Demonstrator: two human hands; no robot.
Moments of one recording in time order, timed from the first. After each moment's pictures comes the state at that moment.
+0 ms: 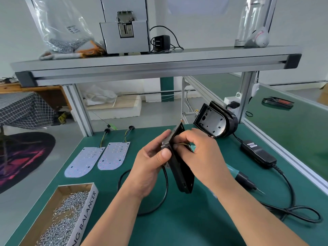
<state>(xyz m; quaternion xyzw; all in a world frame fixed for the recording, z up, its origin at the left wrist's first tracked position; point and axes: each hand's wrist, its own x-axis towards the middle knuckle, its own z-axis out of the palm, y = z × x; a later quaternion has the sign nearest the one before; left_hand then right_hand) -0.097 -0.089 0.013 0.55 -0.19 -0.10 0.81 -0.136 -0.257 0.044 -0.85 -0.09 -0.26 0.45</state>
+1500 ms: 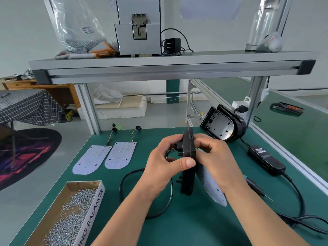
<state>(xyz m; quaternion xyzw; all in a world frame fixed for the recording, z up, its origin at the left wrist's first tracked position) -0.097 -0.097 0.009 0.68 -0.22 0.01 0.70 -0.128 -0.273 0.032 -0.77 -0.11 -0.17 0.61</state>
